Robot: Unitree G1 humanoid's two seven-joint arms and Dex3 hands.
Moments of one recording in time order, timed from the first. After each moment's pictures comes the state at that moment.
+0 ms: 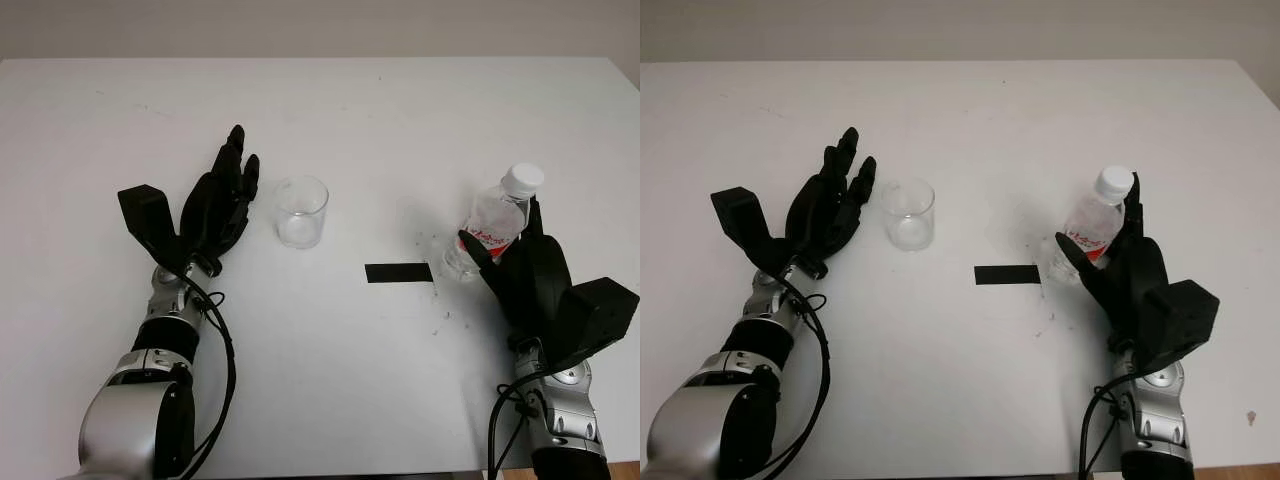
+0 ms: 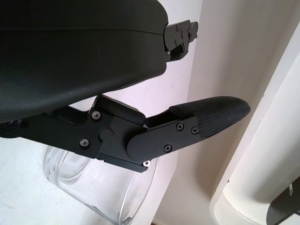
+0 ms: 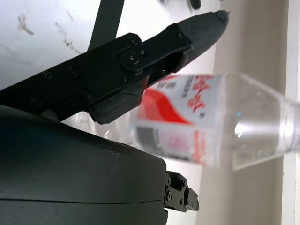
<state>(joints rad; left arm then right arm) -0.78 0.12 0.26 1.00 -0.28 -0.27 -0.48 -0.15 -0.21 -0.21 0.16 0.14 -0.14 0.15</state>
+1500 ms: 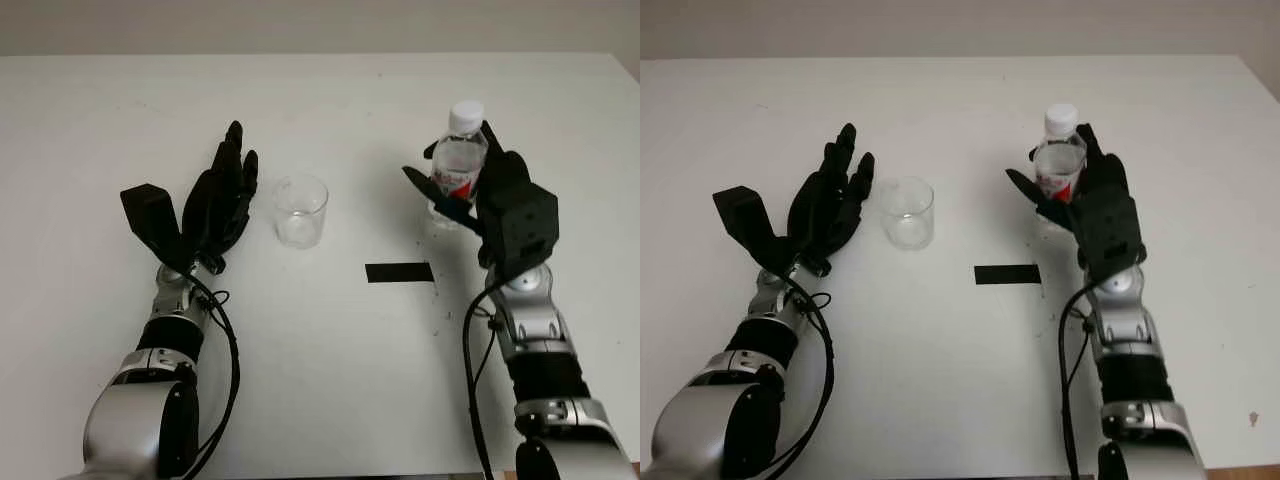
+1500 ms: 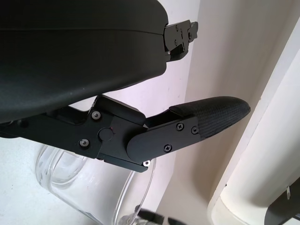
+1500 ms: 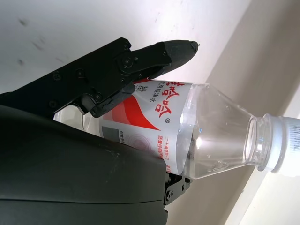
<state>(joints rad) -0.78 0.11 0.26 0.98 -0.28 -0.29 -0.47 -0.64 -0.31 -0.07 0.48 -0.22 -0.10 -0.06</state>
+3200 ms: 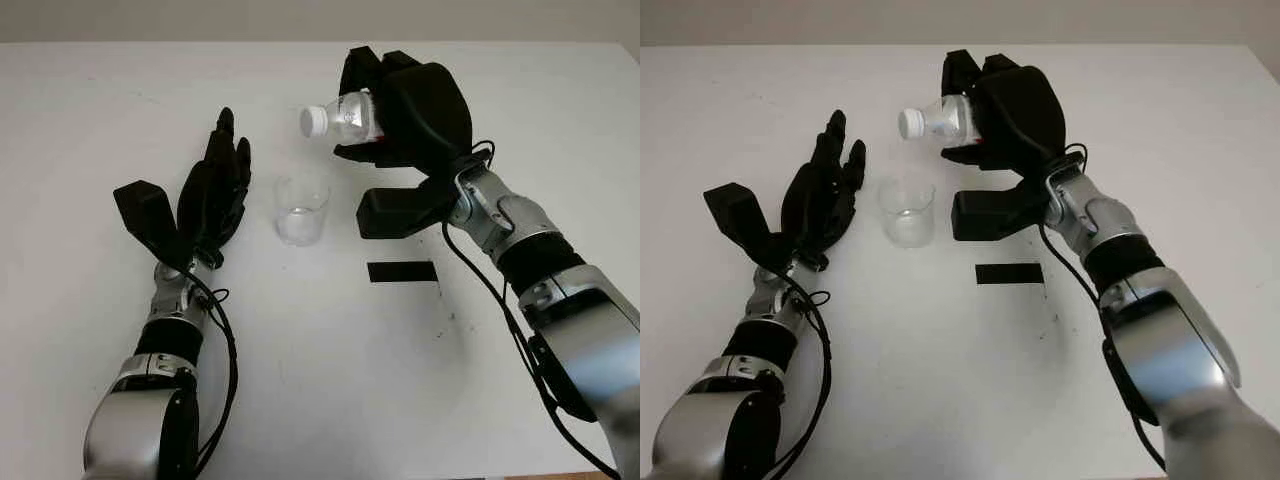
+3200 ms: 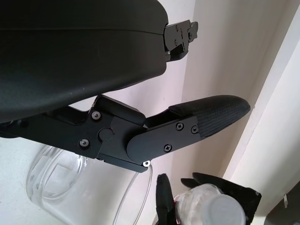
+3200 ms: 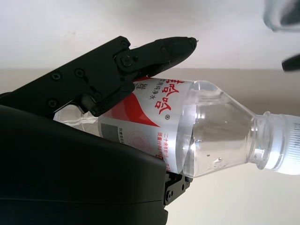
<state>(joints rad) -0.75 0.10 0.24 0.89 -0.27 -0.29 -0.40 -1.07 -0.47 0.49 0.92 -0.92 -0.40 -0.56</state>
